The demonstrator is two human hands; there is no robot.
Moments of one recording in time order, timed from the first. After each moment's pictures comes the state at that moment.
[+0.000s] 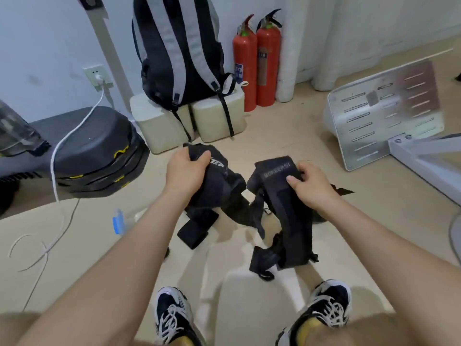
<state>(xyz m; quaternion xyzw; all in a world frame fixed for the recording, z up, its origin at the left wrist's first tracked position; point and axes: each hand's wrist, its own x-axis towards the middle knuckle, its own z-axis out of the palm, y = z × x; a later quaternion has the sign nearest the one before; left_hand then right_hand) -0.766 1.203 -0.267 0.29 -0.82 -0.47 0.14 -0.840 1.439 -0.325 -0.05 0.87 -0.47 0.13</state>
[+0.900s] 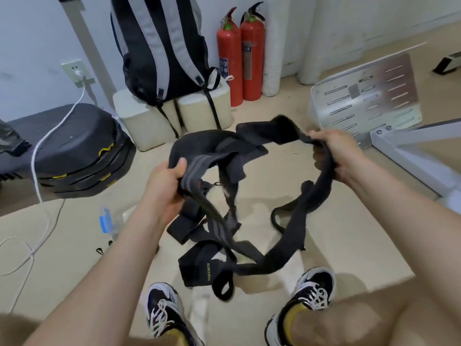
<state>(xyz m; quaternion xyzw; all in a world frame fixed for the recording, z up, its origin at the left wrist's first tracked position) -0.735 1.222 -0.270 0.24 -0.55 -0.80 0.08 -0.864 1.485 -0.266 0.12 0.69 -0.71 0.14</state>
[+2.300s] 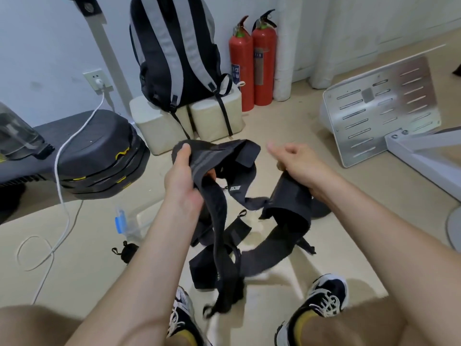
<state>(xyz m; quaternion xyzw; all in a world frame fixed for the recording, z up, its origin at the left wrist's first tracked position) -0.752 1.238 -0.251 0.35 -0.31 -0.87 0.16 -0.821 1.427 -0.255 -0.08 0.82 -0.54 0.15</state>
